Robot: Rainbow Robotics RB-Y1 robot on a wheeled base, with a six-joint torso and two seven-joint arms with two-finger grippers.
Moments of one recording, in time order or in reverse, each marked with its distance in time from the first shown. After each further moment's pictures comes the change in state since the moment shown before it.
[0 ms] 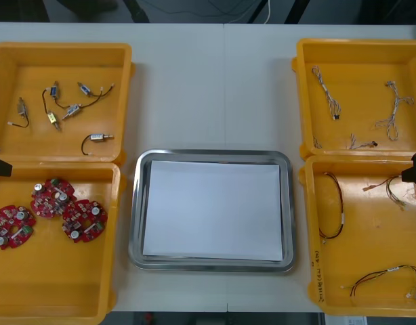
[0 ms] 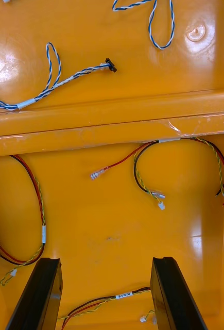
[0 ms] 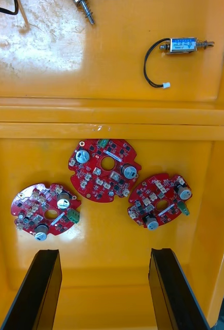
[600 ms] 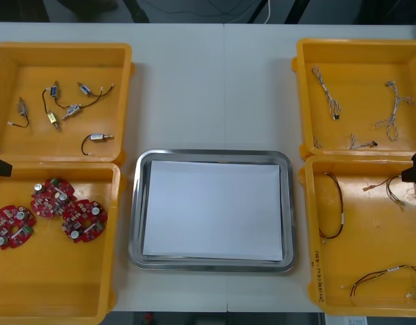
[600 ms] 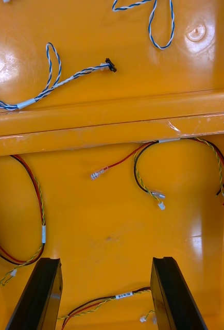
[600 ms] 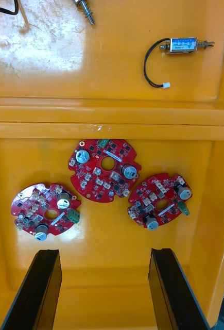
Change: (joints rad) right arm 0.000 0.000 0.000 0.000 0.000 0.000 0.000; left arm 0.000 0.000 0.000 0.000 0.000 0.000 0.000
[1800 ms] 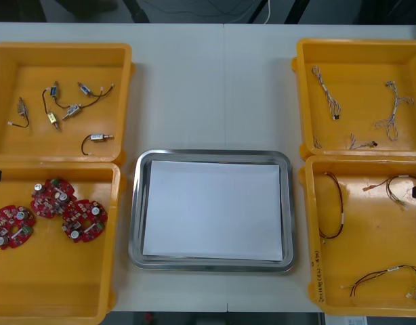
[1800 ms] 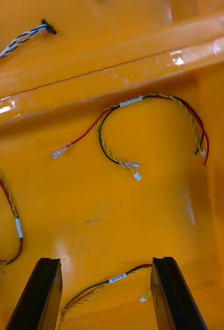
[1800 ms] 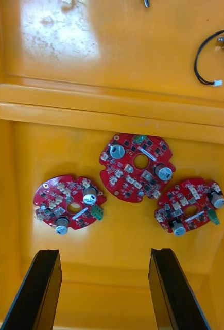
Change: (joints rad) right arm 0.099 0.018 -0.026 -0.040 0.051 -0.001 -0.129; left arm 0.025 -0.006 -0.002 0.062 -0.087 0.000 0.000
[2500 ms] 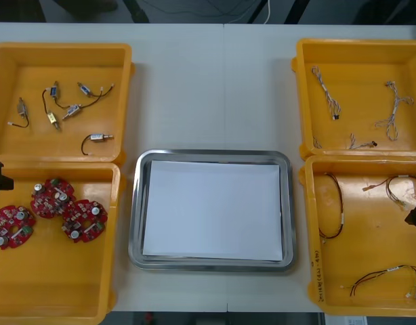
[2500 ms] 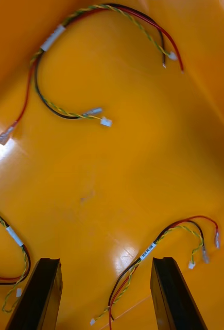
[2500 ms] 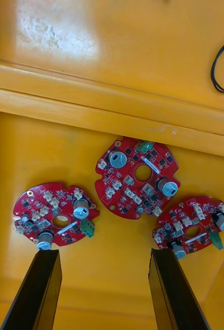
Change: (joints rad) right arm 0.202 0.131 -0.013 -0.092 0.084 -0.101 -0.359; left arm 0.098 -0.091 0.000 0.019 -0.076 -0.137 0.001
